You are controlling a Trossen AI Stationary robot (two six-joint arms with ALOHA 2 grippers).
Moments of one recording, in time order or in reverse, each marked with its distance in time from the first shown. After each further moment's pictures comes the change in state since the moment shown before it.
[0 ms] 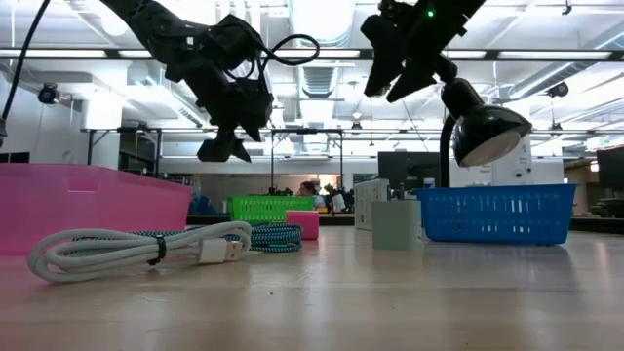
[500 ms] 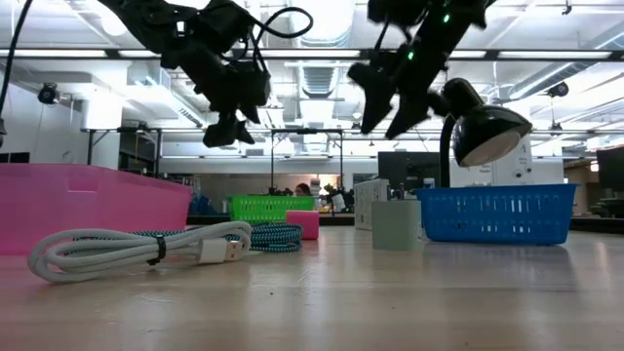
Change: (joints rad) left arm 0.000 -0.076 -0.006 0.052 0.003 -0.040; right arm -0.121 0.127 -0.001 0.005 -0.133 0.116
